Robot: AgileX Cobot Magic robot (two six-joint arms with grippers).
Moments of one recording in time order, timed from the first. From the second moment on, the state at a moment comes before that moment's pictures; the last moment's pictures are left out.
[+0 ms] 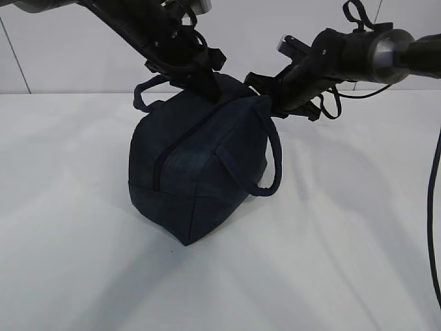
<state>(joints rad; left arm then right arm) -0.45 2.24 -2.09 -0.54 1.05 0.34 0.25 2.35 -1.90 0.30 0.51 0.31</state>
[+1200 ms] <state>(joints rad) -0.45 2.22 -2.09 -0.46 1.14 0.32 0.24 2.36 -2.29 0.19 1.01 0.20</state>
